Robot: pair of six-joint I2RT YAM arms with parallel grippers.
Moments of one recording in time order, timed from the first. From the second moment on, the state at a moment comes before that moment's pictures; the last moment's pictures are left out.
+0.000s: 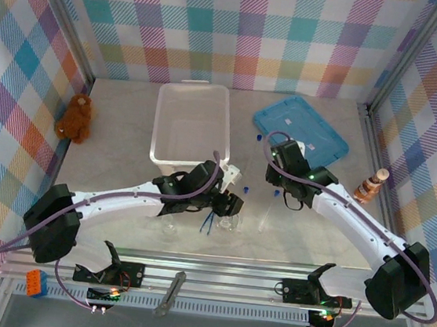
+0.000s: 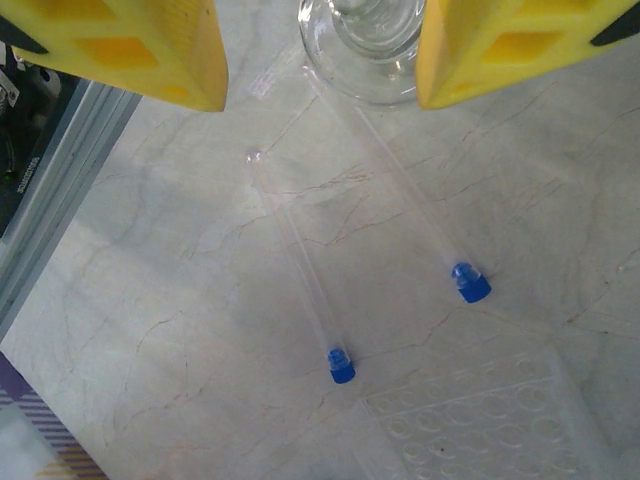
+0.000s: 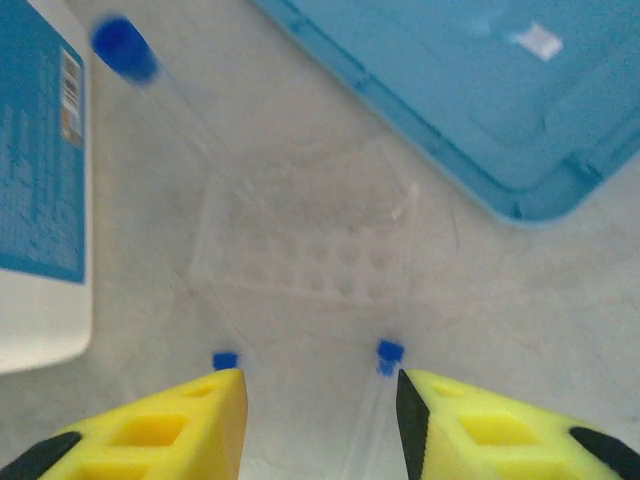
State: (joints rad) left arm -0.96 1.42 0.92 -0.20 0.11 -0.39; right arm 0.60 1.26 1.01 -0.71 0.31 0.60
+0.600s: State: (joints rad) left arm -0.98 1.47 0.96 -0.20 0.11 -0.39; right arm 0.50 1.40 0.80 -0.61 0.08 0.73
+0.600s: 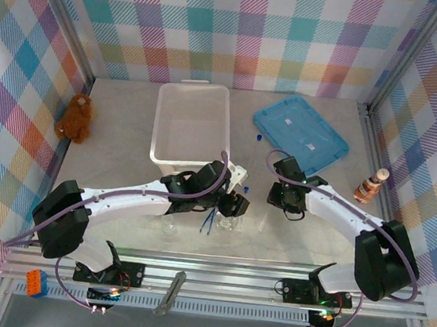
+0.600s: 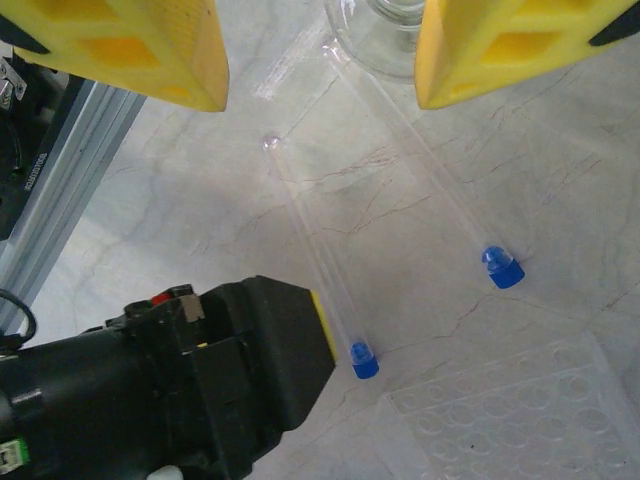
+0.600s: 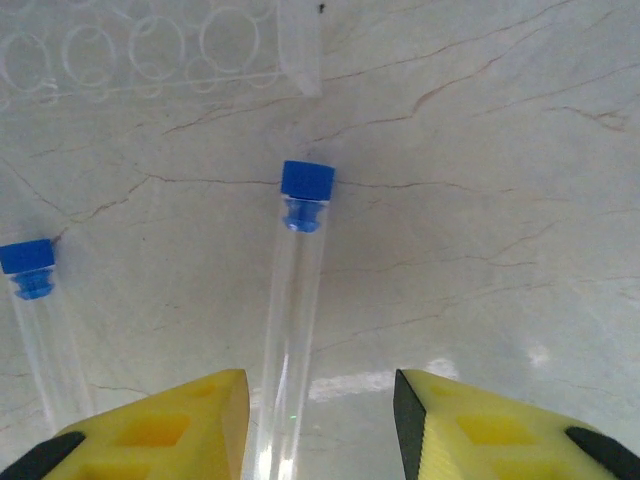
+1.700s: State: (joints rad) left arm -0.98 1.47 0.95 -0.19 0.09 -0.39; right arm 0.49 1.59 0.85 -0.54 0.08 0.75
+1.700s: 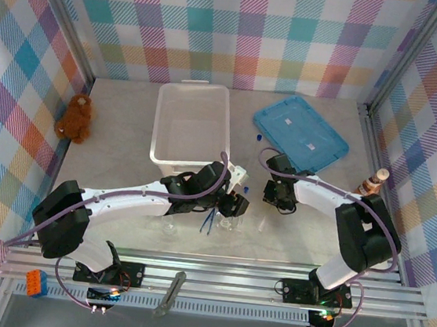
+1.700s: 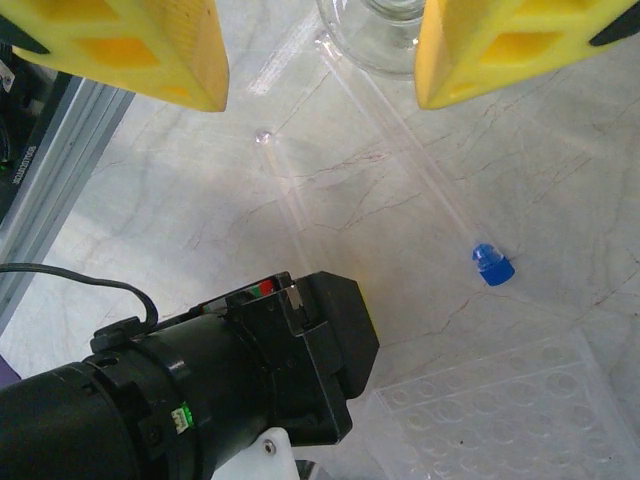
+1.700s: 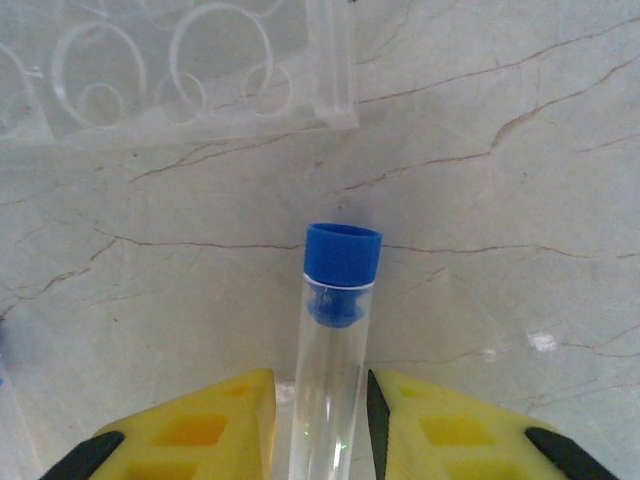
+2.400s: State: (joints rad) left arm -0.98 1.47 0.95 -0.19 0.09 -0.39; right arm 0.49 1.60 0.86 -0.56 0.09 0.75
